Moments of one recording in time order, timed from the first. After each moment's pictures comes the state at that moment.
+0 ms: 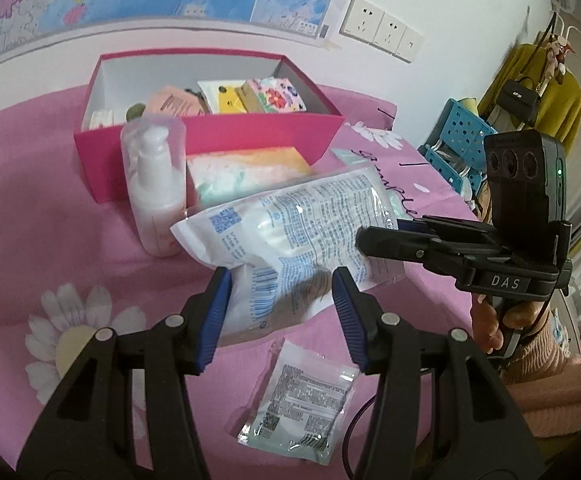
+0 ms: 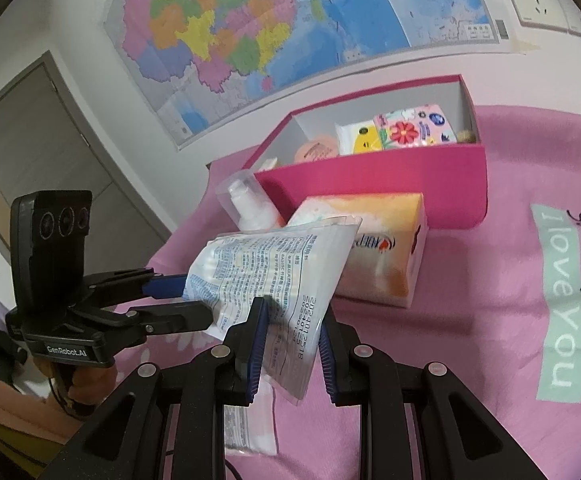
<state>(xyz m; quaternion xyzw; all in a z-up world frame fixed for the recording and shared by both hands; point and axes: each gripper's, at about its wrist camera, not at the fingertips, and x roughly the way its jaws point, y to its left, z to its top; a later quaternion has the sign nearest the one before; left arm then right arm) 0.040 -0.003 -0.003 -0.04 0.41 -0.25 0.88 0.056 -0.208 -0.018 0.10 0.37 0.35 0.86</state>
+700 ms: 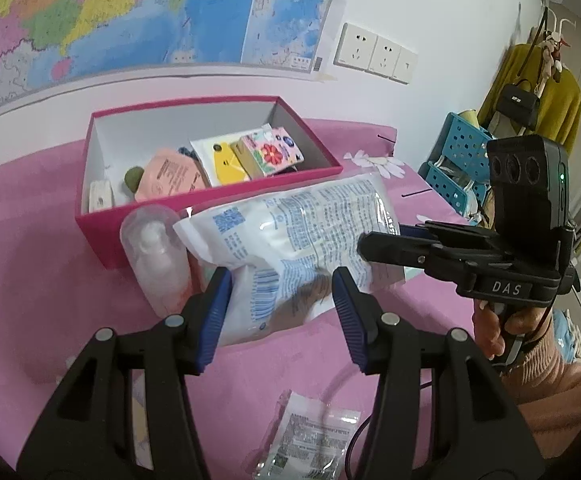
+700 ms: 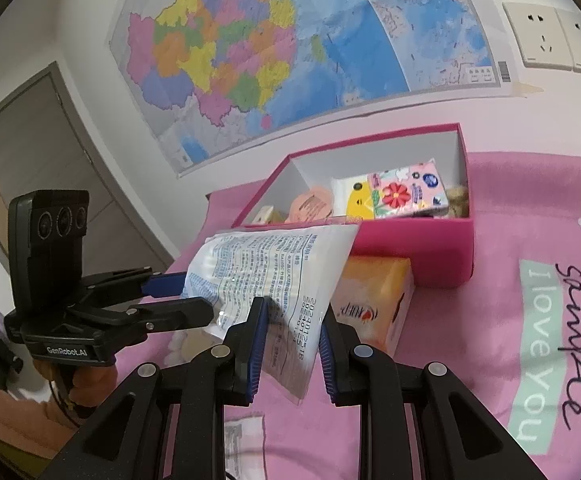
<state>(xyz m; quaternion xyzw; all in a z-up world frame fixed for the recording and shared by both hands) 0.063 -0.013 0.032 -0.02 0.37 -0.25 0.90 0.083 -0.216 0.012 0.10 0.33 0.35 0.87</state>
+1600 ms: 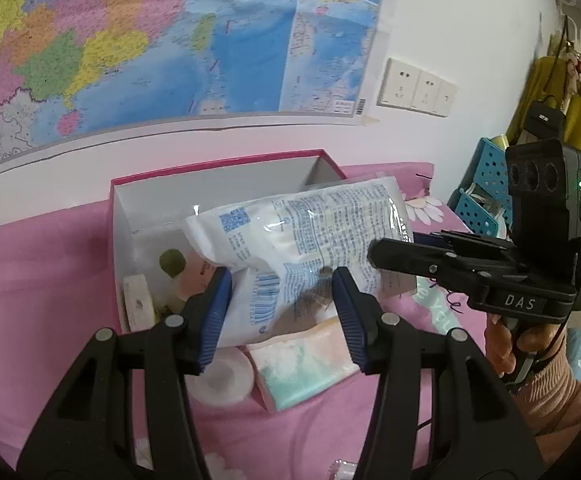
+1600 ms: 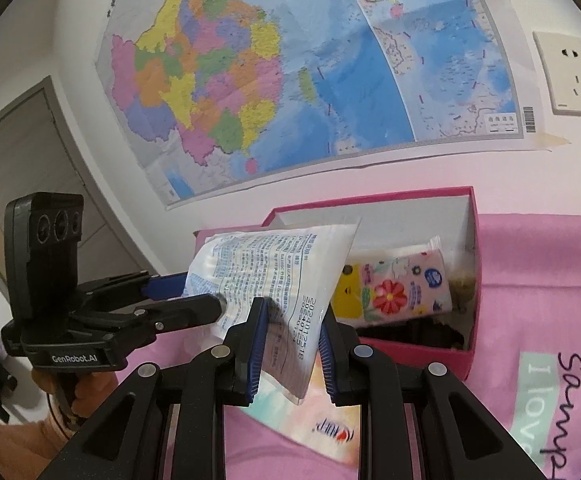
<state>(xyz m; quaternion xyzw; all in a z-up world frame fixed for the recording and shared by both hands) 0.146 -0.004 0.063 0.00 0.35 -0.21 0.91 0.164 -0.198 0.041 0.11 0.31 0.34 0.88</state>
